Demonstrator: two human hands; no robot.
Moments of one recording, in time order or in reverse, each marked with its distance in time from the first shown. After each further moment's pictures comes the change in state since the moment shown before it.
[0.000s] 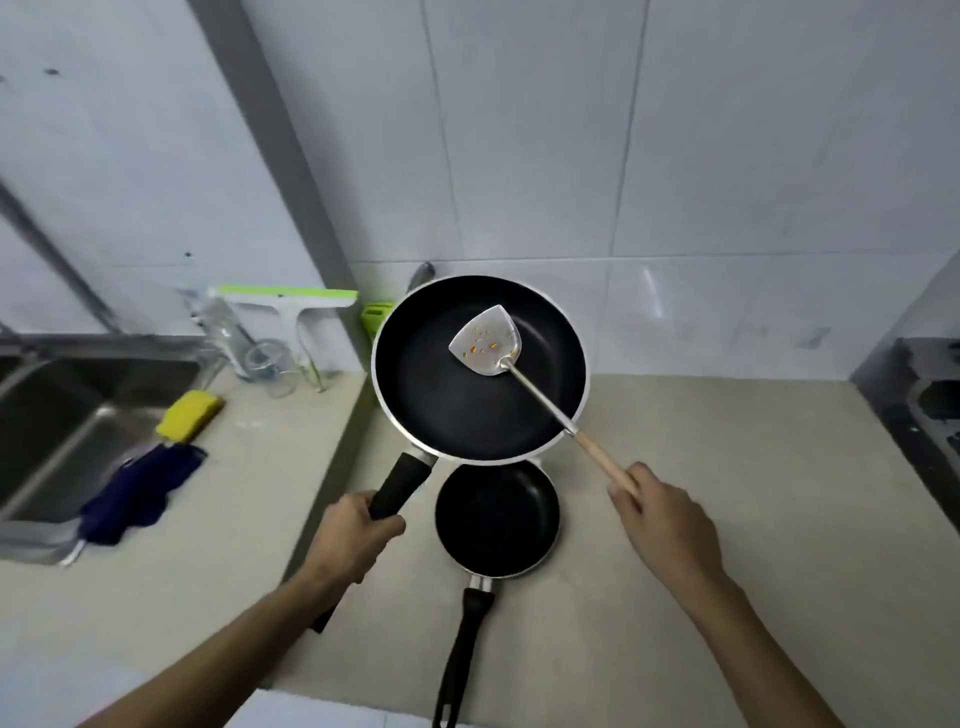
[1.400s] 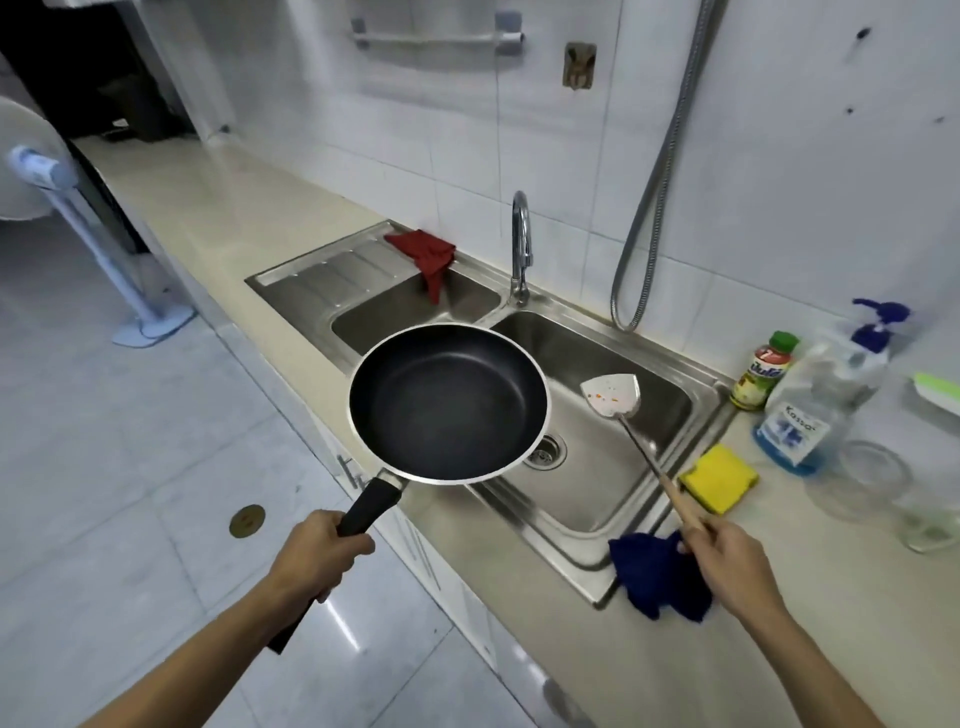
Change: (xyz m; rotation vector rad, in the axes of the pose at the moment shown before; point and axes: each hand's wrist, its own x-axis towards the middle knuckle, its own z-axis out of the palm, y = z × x) left_hand 0.038 -0.488 -0.536 -0.302 0.390 -0.501; right_hand 0.022 -0.618 0.351 0.308 -0.430 -0.229
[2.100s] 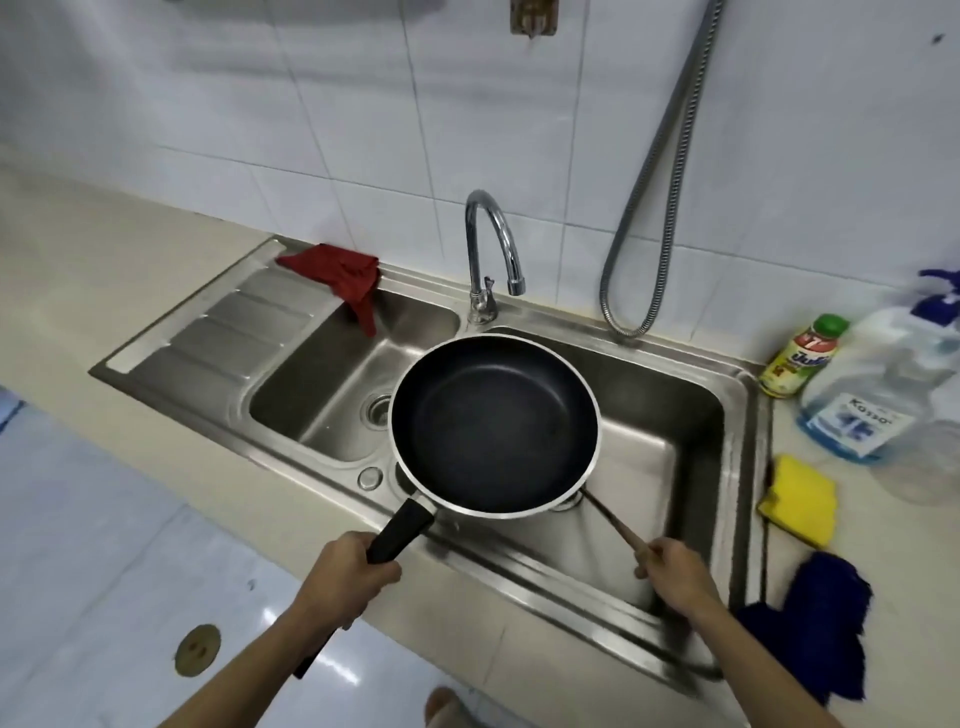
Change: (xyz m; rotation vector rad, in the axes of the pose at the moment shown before) left_hand 0.237 0.061 -0.047 0.287 -0.333 0.210; right_hand 0.114 -0.054 0.165 -0.057 -0.058 0.397
